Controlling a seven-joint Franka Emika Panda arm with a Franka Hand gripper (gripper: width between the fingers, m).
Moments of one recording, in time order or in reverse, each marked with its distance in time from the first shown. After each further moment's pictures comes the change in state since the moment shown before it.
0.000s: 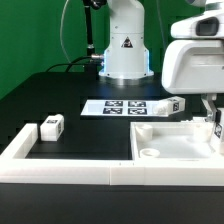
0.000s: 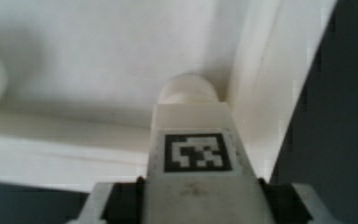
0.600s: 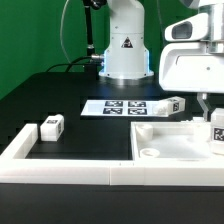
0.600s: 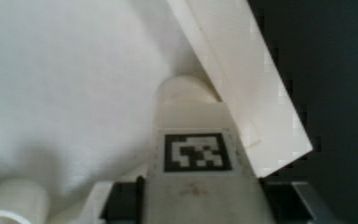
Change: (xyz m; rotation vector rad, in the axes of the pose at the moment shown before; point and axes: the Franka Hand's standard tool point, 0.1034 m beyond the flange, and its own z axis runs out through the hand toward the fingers) arm -0.002 0.002 0.002 0.026 -0.008 0.740
